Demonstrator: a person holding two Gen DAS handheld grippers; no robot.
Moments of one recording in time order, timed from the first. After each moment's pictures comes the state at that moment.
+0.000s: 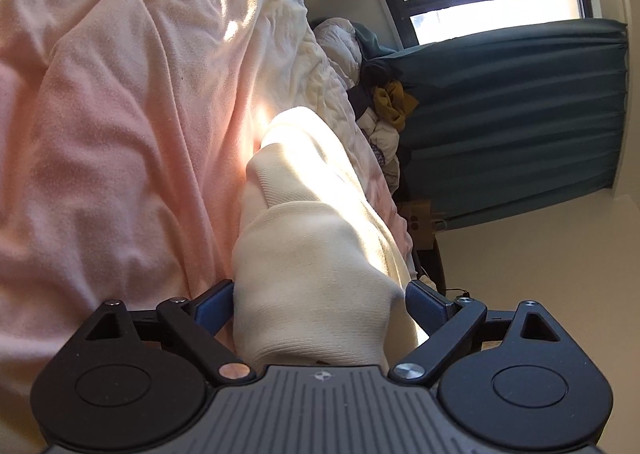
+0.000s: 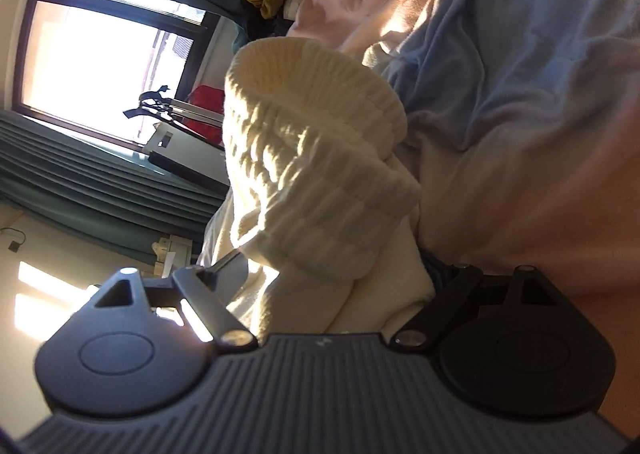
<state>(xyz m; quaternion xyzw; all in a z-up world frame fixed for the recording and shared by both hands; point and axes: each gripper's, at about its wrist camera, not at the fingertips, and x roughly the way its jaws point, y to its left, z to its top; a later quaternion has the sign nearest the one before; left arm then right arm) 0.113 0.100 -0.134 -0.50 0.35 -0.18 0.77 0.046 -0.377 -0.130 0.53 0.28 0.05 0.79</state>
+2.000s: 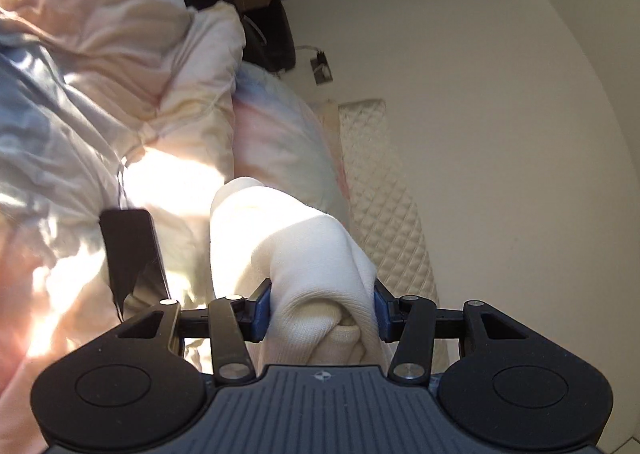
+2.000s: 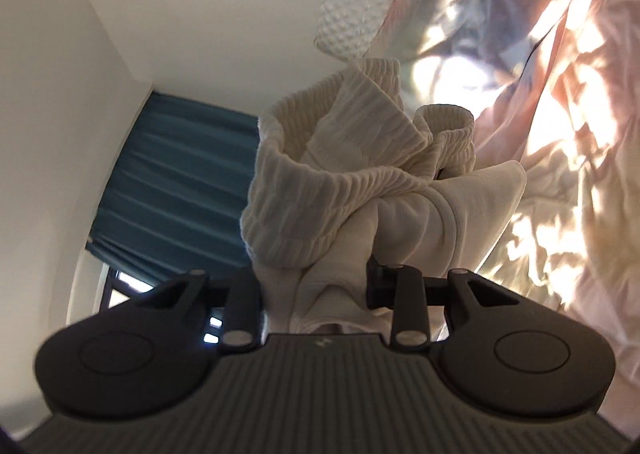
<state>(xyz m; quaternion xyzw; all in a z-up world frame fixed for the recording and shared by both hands) 0.004 -0.482 0.001 -0.40 0.46 -0.49 0.63 -0.359 -0.716 0.005 0.59 -0.12 -0.16 0.78</state>
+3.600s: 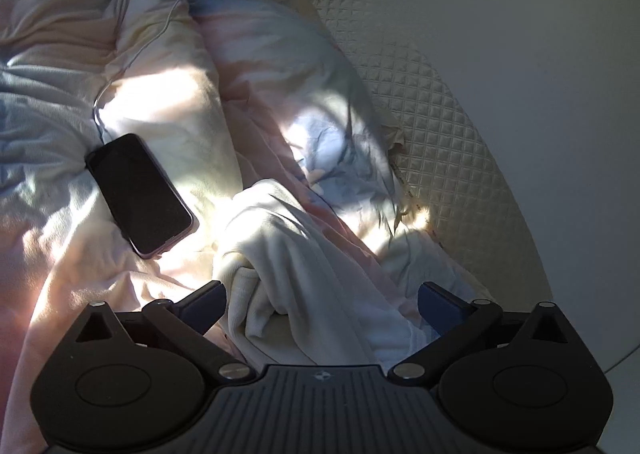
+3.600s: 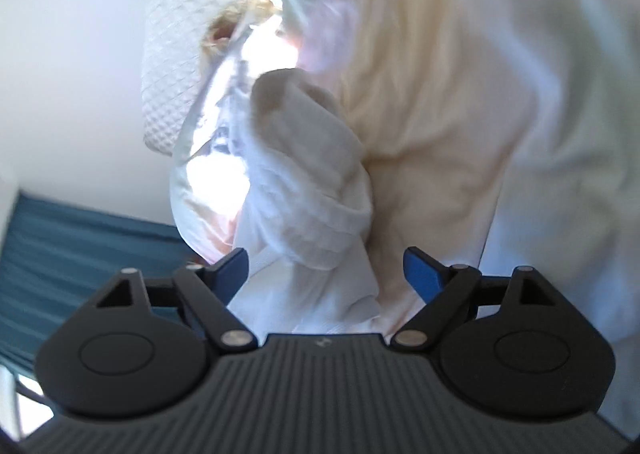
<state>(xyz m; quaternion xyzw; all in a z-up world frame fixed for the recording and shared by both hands) -0.090 -0.542 -0.034 -0.16 0.45 -0.58 0.67 -0.483 -0.715 -0.148 0.62 -0.08 -0.39 0.67</state>
